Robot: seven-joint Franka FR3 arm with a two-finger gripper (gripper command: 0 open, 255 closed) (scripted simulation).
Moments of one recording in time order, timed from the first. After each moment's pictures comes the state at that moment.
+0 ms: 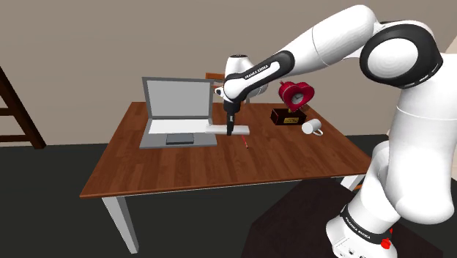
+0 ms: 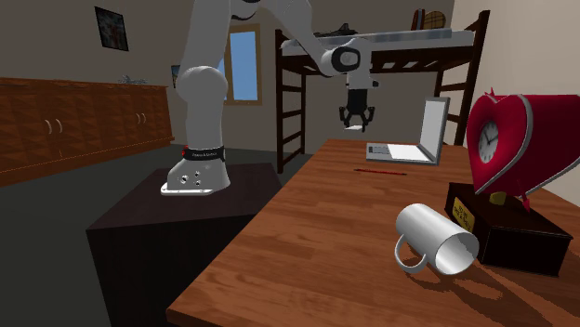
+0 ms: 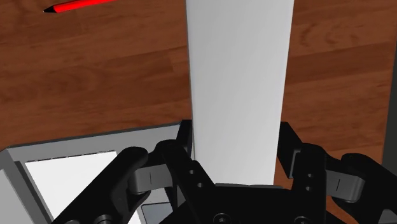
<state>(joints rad) 0.48 0.27 -0.33 -2.01 0.10 2.28 -0.78</state>
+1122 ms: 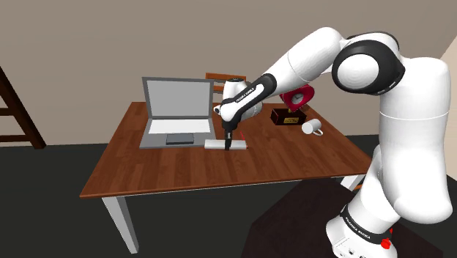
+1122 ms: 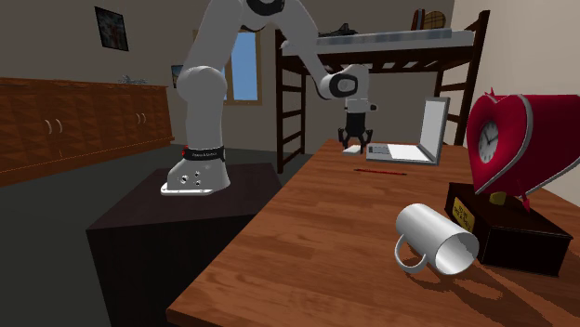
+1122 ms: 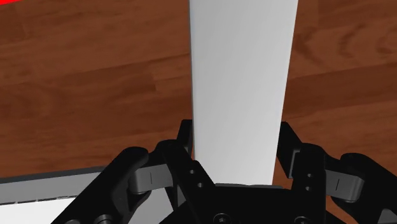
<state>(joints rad) 0.45 0.43 -0.29 -2.04 0.17 2.47 -0.83</state>
